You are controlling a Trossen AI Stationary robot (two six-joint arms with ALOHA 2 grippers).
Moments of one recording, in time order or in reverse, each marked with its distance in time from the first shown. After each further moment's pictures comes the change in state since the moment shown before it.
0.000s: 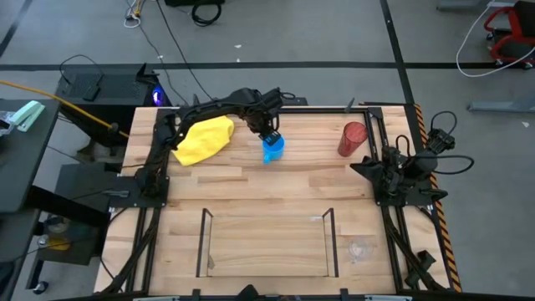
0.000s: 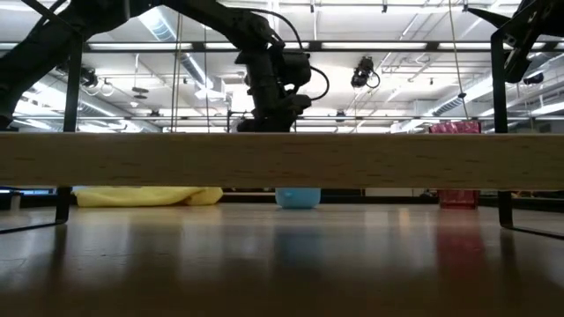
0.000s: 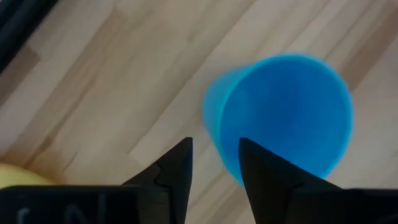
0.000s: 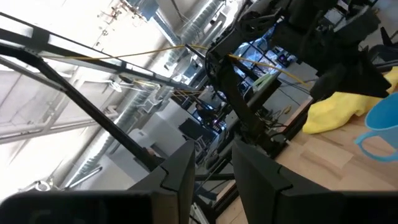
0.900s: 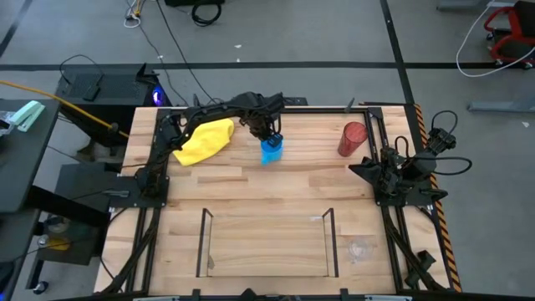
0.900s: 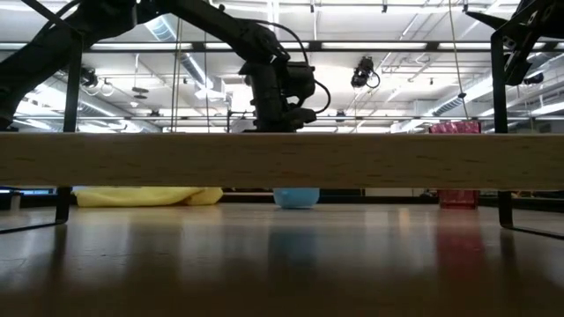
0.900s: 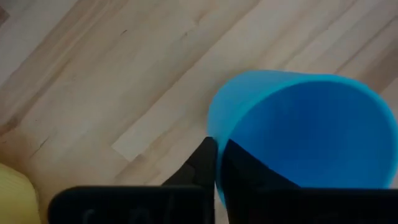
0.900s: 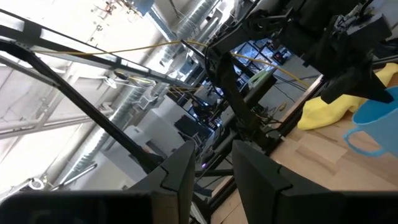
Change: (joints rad) left arm -0.010 0.051 0.000 0.002 0.009 -0.125; right arm 0.000 0.020 0.000 -0.014 0.005 0.012
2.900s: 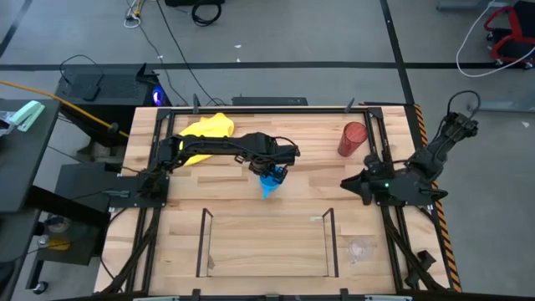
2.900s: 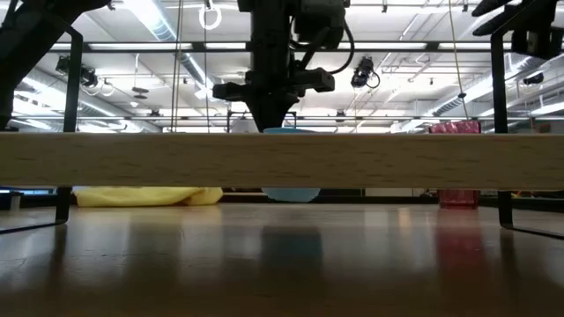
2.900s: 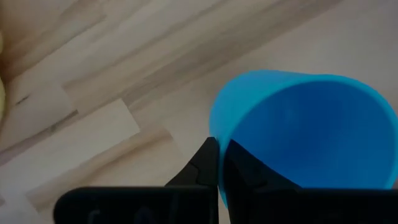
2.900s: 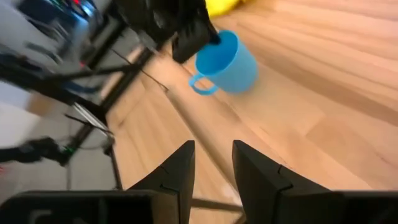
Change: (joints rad) left arm -0.379 -0.068 -0.002 -0.214 -0.194 -0.601; right arm 0.000 0.672 0.645 -1.054 -0.103 0.660
